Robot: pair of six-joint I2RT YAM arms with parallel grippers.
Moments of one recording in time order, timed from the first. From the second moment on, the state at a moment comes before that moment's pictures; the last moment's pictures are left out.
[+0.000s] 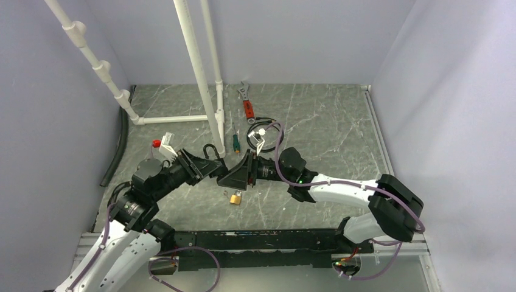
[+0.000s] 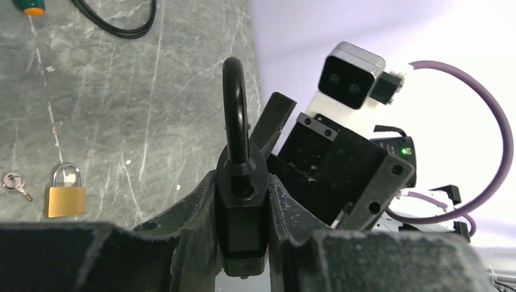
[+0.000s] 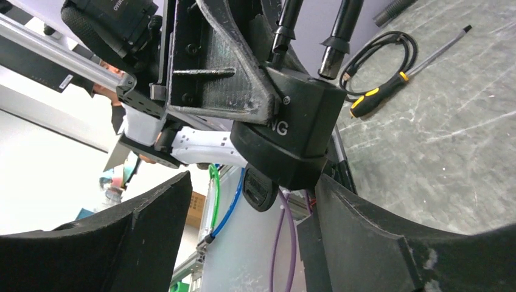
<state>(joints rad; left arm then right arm) -0.51 0.49 0.61 -0.30 0.25 -1.12 0.97 1.38 0.66 0.83 -0.52 0.98</state>
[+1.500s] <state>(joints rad) -0.51 0.40 0.53 -0.16 0.27 -1.03 0.96 1.49 0.74 0.92 -0.53 1.04</state>
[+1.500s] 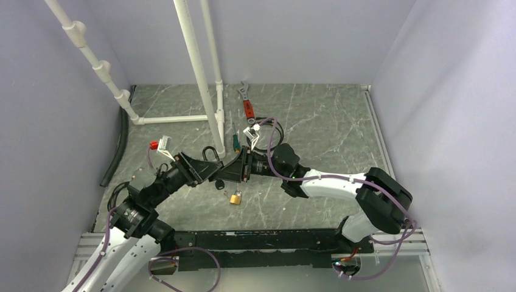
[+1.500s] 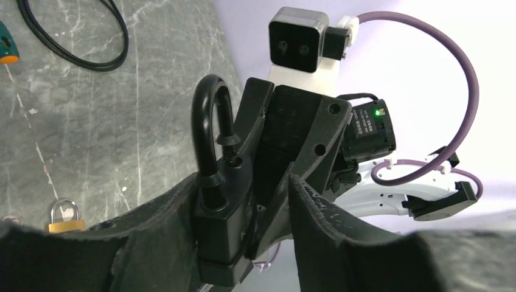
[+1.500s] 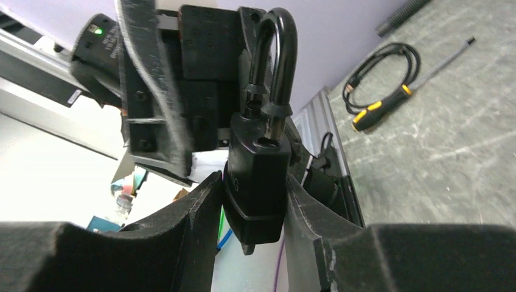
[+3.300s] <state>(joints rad) -0.51 0.68 0.64 -0.55 0.01 -1.05 1.15 1.37 0.90 0.12 -0.16 0.43</state>
